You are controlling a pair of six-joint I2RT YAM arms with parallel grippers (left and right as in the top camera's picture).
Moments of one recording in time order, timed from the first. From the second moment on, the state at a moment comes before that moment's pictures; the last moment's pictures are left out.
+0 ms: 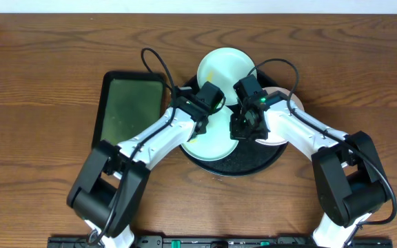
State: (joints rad) left arm -0.58 1.83 1.19 -0.73 -0.39 -0.73; right arm 0.47 1.89 1.19 -0.71 -0.16 0.52
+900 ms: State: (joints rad) left arm -0.62 1.88 1.20 -0.73 -0.19 -0.75; right arm 0.47 1.89 1.19 -0.73 -0.14 0.52
